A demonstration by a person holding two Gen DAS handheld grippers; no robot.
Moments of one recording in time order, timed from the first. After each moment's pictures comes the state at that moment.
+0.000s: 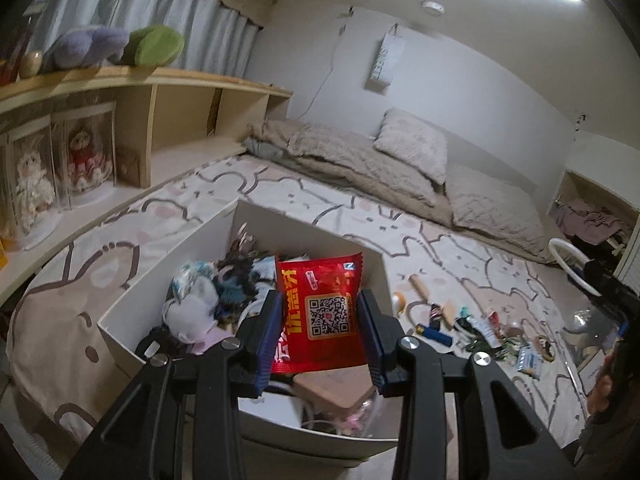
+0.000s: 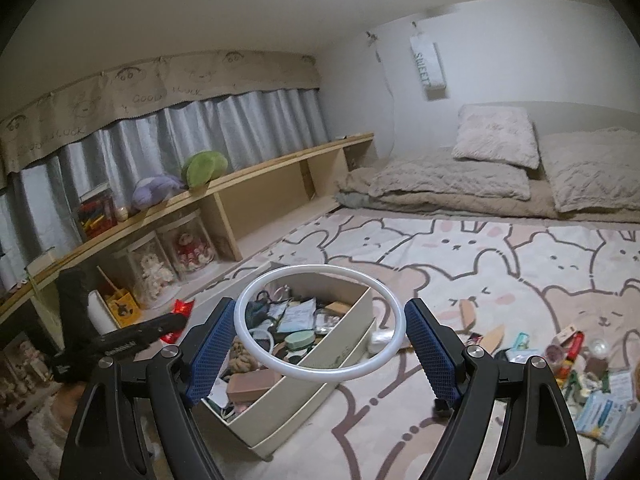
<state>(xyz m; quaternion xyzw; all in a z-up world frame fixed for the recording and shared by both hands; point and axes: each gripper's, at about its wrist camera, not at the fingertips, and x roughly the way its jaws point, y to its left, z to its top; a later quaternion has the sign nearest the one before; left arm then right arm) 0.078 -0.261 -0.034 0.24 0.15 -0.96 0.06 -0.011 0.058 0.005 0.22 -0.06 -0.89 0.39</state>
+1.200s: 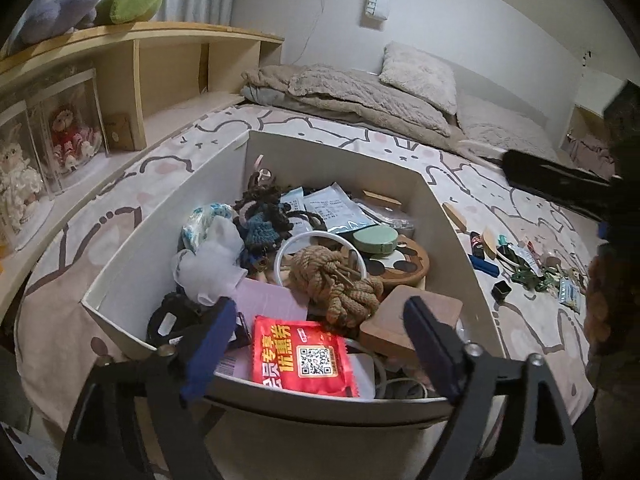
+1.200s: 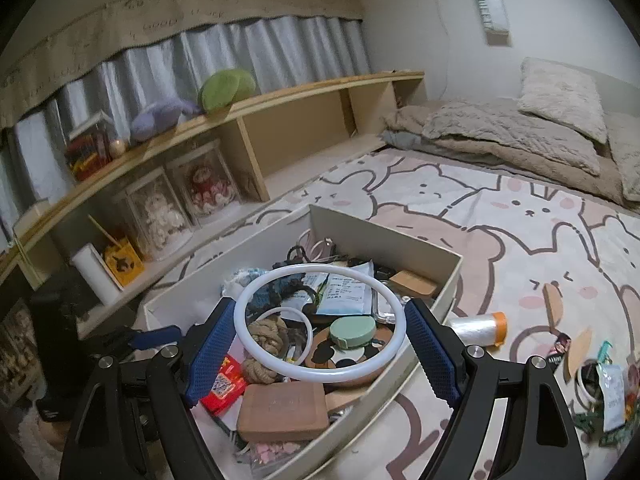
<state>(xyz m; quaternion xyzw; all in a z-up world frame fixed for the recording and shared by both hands) 0.058 -0.282 -0.088 0.34 0.09 -0.94 0.05 -0.061 -0.080 -0.042 0.30 0.01 -0.84 0.45</state>
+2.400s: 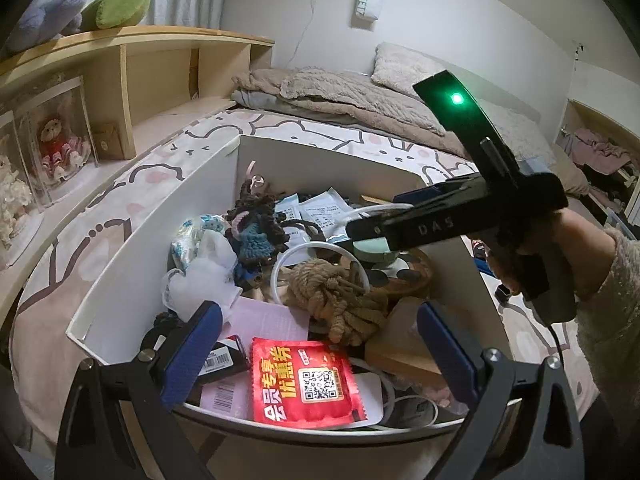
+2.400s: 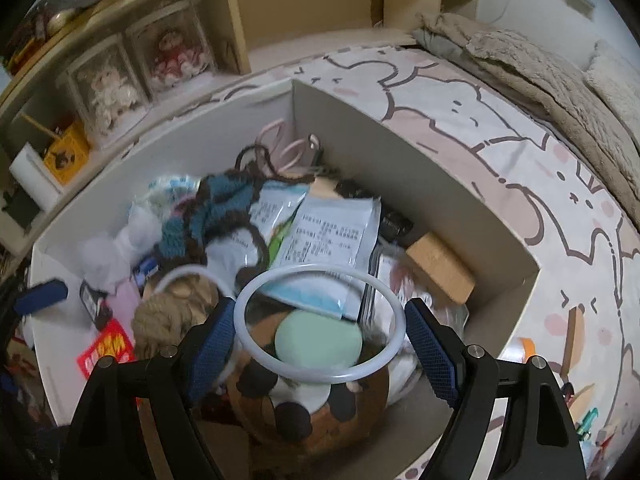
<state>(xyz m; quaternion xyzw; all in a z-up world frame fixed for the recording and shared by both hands) 0.044 -0.287 -0.092 0.34 0.08 -0.94 0.03 -0.133 -0.182 -0.114 0.44 0.21 -0.76 0.43</state>
